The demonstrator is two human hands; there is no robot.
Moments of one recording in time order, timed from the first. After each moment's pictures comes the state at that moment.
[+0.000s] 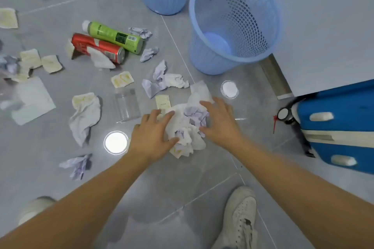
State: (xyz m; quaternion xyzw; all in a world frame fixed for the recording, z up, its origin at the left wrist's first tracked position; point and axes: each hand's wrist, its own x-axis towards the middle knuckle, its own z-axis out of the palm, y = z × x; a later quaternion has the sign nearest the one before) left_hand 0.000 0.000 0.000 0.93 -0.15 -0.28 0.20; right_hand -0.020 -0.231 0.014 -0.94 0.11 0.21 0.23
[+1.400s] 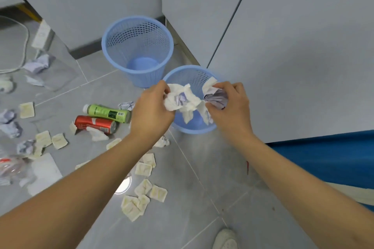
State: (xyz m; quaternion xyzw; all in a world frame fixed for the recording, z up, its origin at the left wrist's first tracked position) left_hand 0.189 -0.121 0.221 0.91 -0.12 -0.08 0.38; right_hand 0.125 -0.316 0.232 -0.89 0.20 -0.10 0.39
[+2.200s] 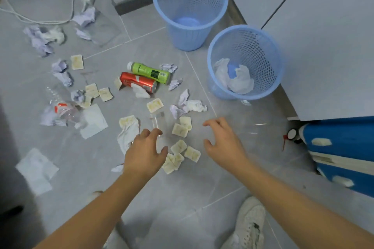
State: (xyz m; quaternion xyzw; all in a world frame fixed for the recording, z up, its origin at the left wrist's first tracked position) left_hand 0.031 0.063 0.146 0.94 0.00 -0.29 0.19; right_hand 0.009 -0.173 0.140 -0.93 0.09 0.21 0.29
